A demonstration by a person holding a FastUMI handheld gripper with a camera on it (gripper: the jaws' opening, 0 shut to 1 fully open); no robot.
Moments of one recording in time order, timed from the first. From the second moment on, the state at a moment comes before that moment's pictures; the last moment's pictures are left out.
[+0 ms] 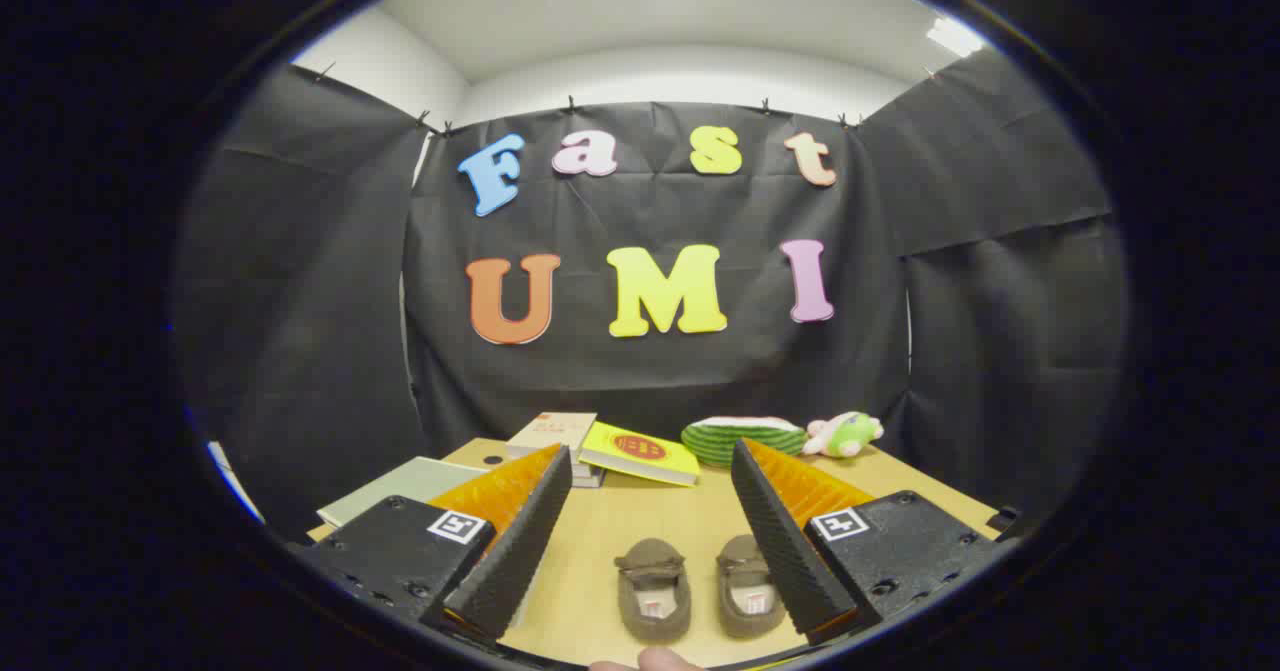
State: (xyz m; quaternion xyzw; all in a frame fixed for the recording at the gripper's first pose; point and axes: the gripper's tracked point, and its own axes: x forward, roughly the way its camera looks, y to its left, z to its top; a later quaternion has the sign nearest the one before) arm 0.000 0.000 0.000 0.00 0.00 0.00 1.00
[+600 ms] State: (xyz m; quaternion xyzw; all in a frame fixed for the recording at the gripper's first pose) arm 0.002 0.008 -0.002 0.00 0.00 0.00 1.00
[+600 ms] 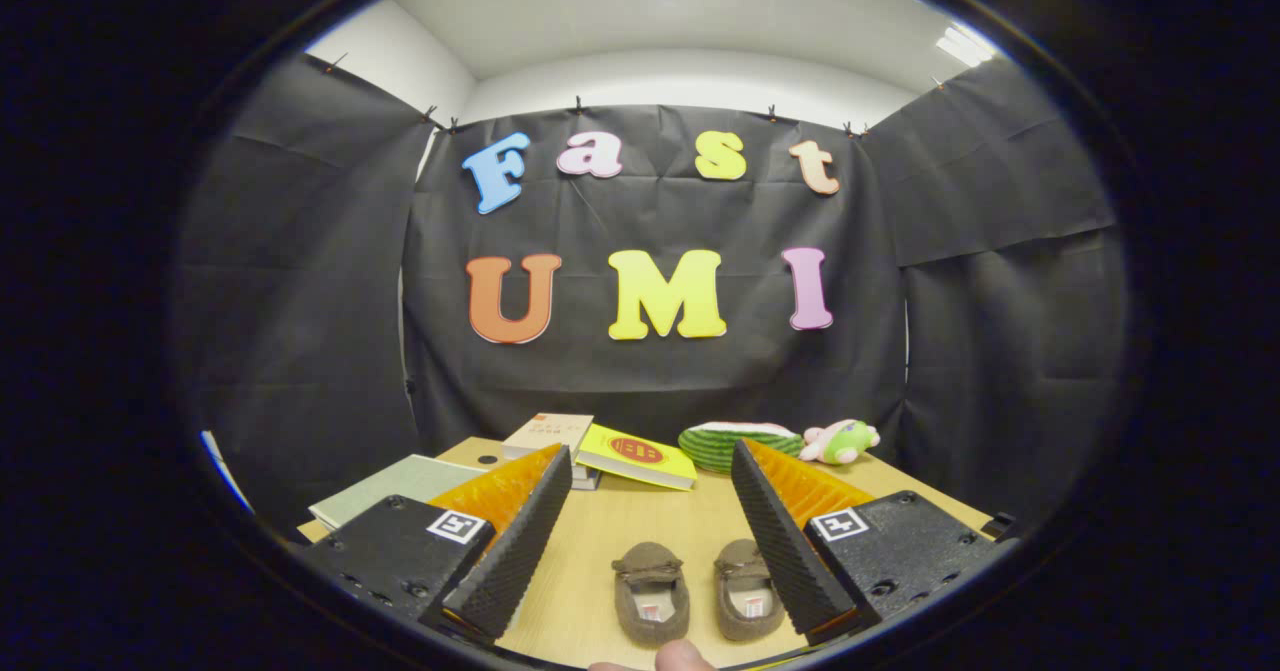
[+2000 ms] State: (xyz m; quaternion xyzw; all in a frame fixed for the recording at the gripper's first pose) arm 0.048 0.115 -0.091 0.14 0.19 0.26 0.94
